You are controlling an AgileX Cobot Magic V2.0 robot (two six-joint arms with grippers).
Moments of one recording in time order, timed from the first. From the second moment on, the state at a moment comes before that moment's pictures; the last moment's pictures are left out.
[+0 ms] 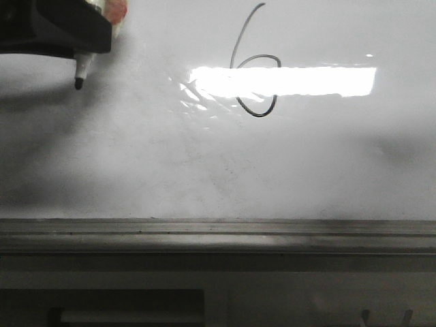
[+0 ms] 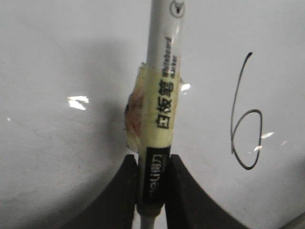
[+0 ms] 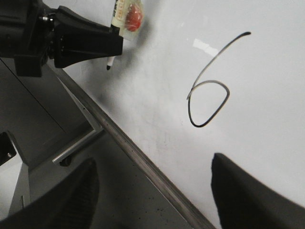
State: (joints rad) left arm -0.89 1.07 -0.63 -1.60 -0.27 1.16; right arm 0.31 0.77 -0.73 0.83 0.74 -0.80
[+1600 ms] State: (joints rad) left arm -0.84 0.48 -0.38 -1.55 -0.15 1.43; right arm 0.31 0.39 -0.49 0.88 0.40 -0.82
